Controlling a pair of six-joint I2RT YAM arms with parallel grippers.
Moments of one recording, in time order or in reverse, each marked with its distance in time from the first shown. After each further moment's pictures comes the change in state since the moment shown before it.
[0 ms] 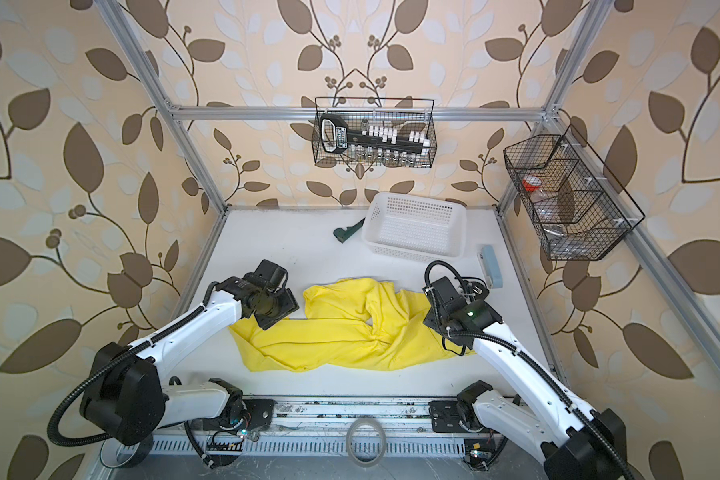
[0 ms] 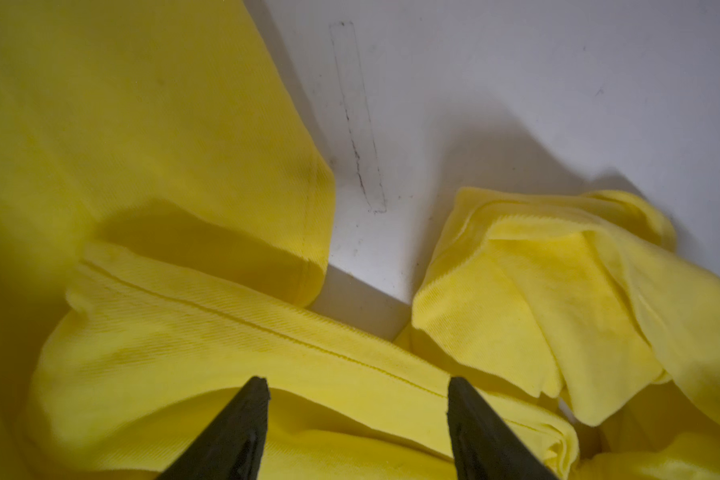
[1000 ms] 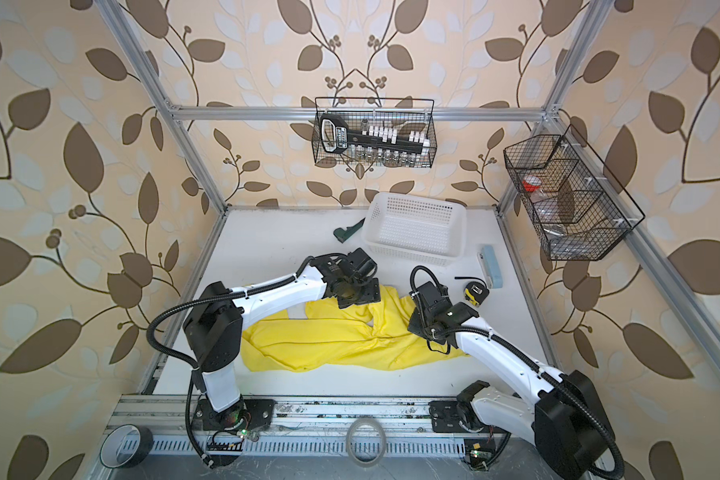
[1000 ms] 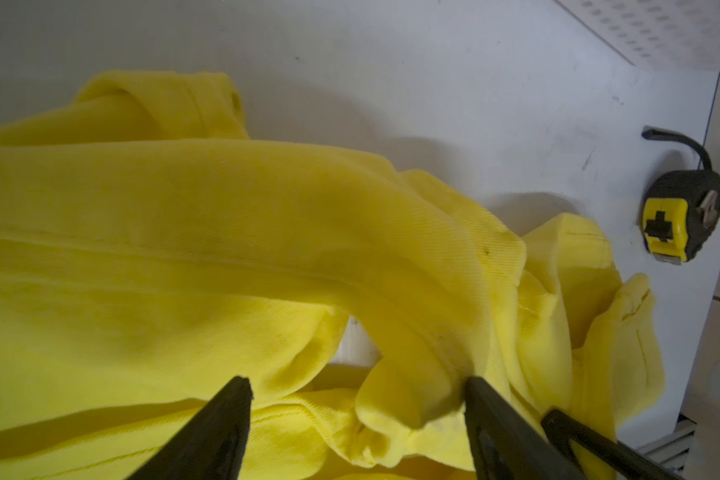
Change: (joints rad) left arm -0.473 0.581 0.619 0.086 0.008 0.027; right arm 0.058 0.083 -0.163 0.257 -0.136 -0.065
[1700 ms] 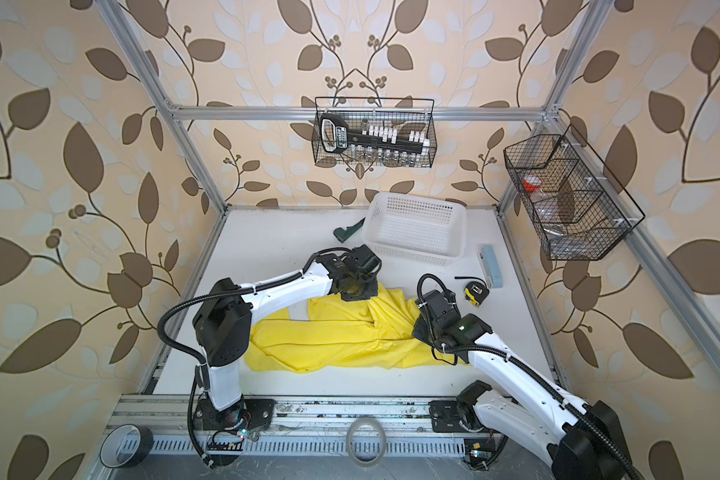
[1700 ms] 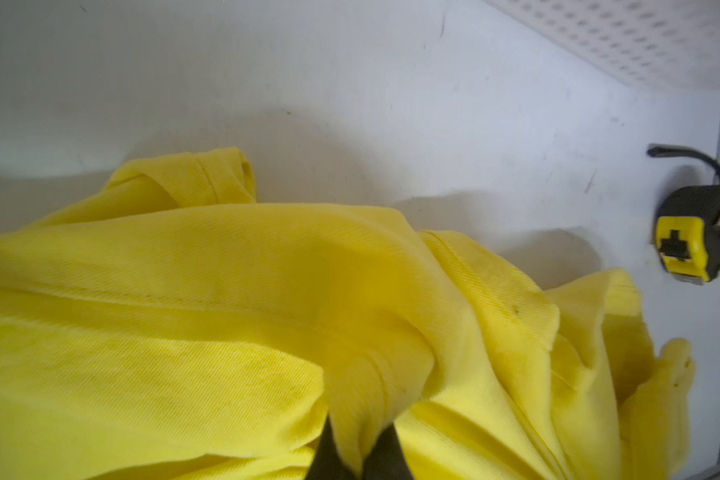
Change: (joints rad) left arm 0.039 0.008 0.047 -0.008 -0.072 0.057; right arm 0.037 -0.153 -0.036 -0.043 0.016 0.074
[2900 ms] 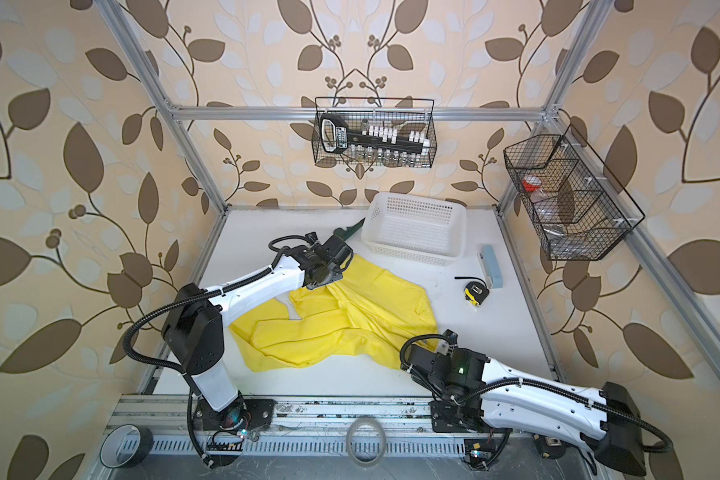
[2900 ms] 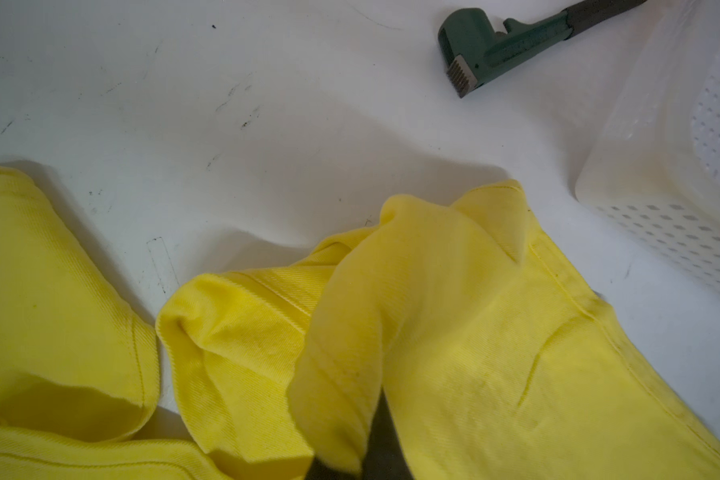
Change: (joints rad) left arm 0.136 -0.128 -0.109 -0.097 -0.388 -0.103; right arm 0.579 -0.155 -0.134 -0.285 0.113 0.638
